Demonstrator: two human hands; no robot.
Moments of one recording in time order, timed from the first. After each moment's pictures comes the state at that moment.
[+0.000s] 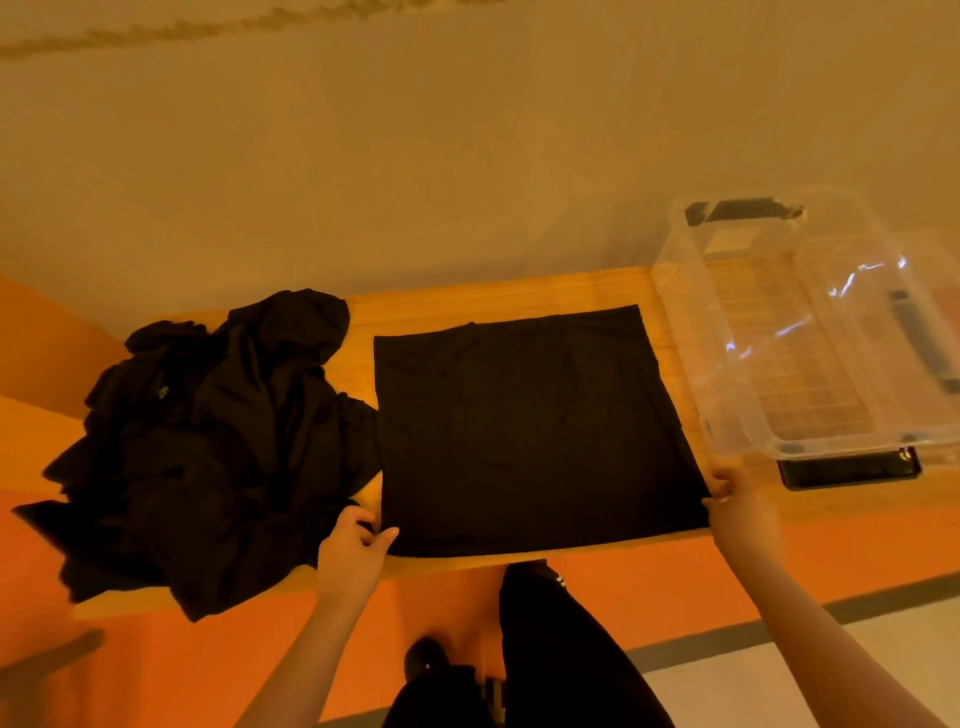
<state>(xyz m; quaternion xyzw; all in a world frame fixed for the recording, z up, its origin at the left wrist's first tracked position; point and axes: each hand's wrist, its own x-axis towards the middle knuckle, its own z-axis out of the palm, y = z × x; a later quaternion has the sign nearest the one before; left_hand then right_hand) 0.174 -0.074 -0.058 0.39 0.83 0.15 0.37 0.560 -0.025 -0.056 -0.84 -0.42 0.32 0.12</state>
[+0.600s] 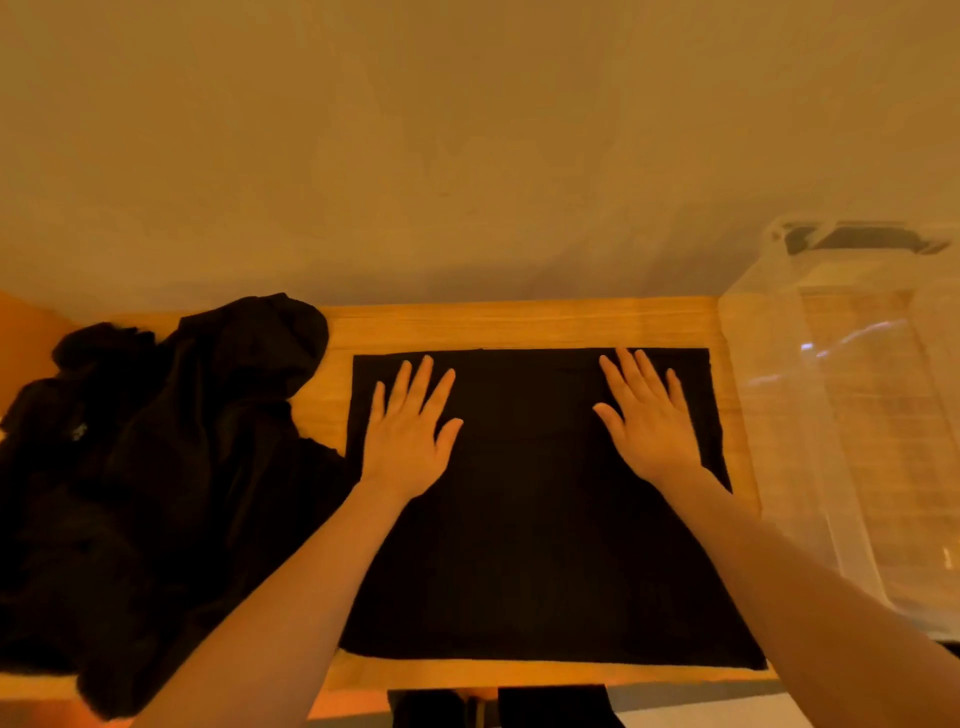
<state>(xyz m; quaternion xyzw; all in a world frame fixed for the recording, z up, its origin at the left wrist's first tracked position) 0.198 0.127 -0.124 0.72 0.68 -0.04 0.12 0.487 0.178 -0.118 -0.61 -0.78 0.12 -0.08</state>
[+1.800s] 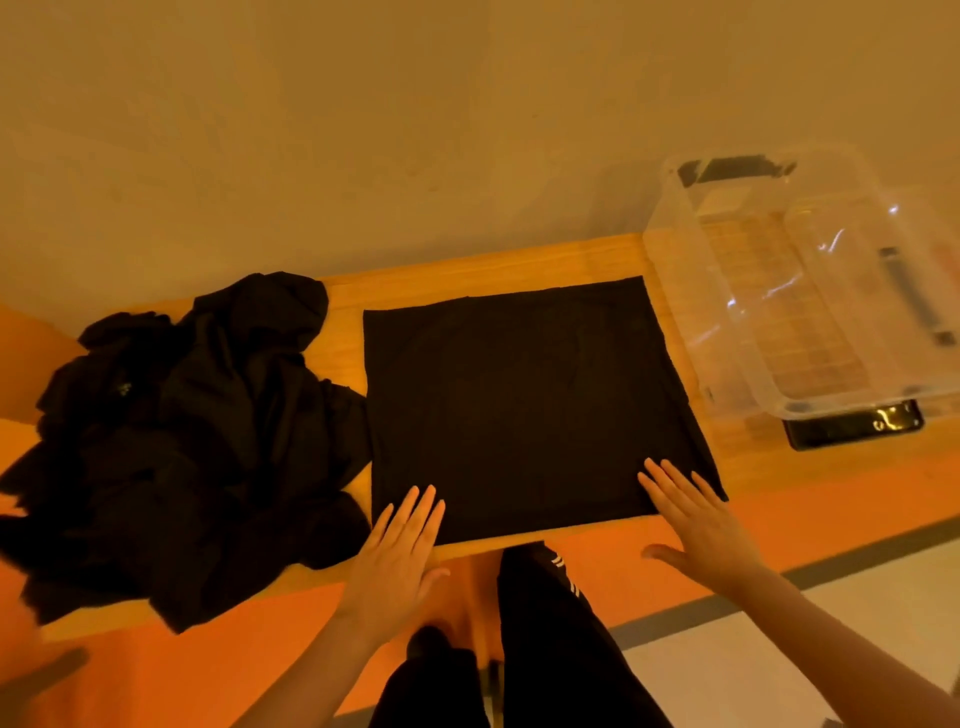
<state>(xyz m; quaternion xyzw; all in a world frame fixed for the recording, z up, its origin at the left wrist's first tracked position) 0.168 -0.102 -0.123 0.84 0.52 -0.08 0.11 0.565 -0.078 -0.115 -0.55 -0.81 0.12 -0.15</state>
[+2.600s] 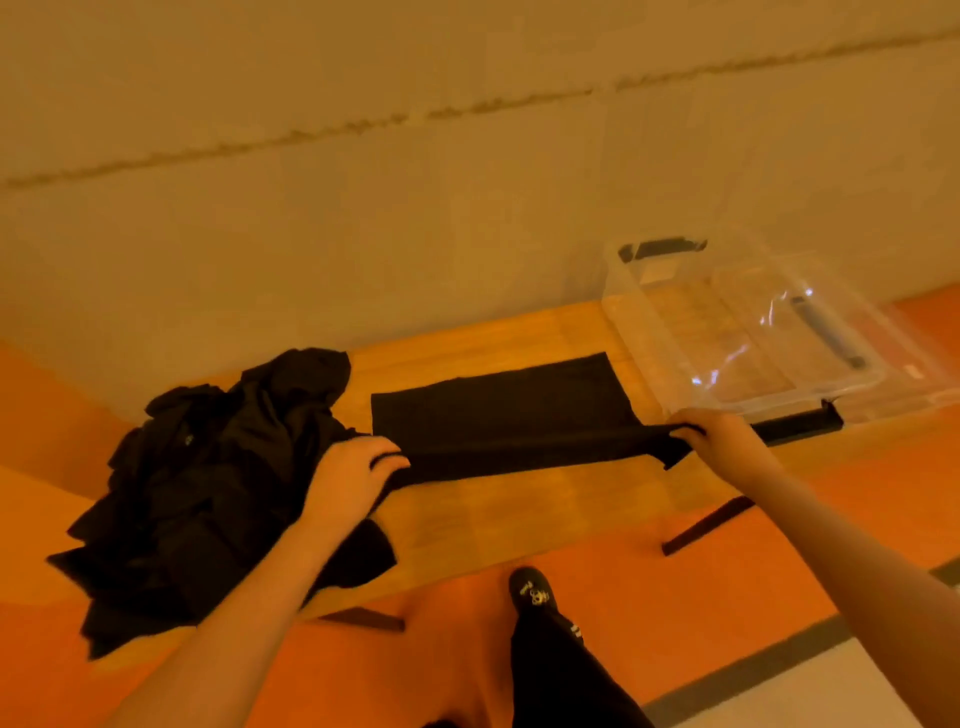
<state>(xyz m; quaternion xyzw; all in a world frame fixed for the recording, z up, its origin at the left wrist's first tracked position) 0.144 -0.020 0.023 0.71 0.62 0.23 0.22 0.562 -0.017 0.018 -0.70 -0.66 0.23 0.14</state>
